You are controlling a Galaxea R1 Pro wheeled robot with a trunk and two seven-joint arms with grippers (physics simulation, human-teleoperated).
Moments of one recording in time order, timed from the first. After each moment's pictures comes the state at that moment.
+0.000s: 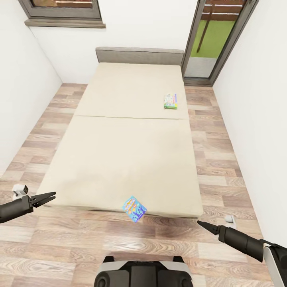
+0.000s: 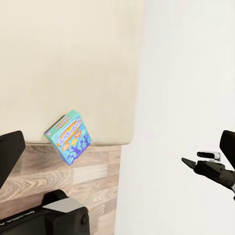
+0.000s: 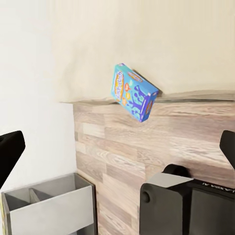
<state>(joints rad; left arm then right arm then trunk) -0.50 0.45 0.58 -1.11 -0.01 0.96 -1.55 -0.21 -0.19 -0.41 -1.33 -0.21 0.79 1.15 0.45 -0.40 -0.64</state>
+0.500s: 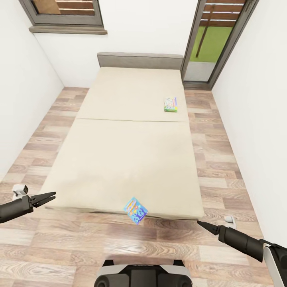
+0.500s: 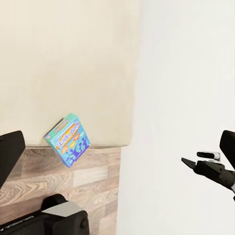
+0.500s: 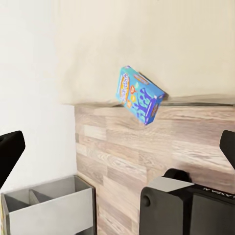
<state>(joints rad) -0.50 0.45 0.58 -1.11 -0.01 0.96 -1.55 -0.21 -0.19 -0.41 -1.33 -0.21 0.79 1.15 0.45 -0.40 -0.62</state>
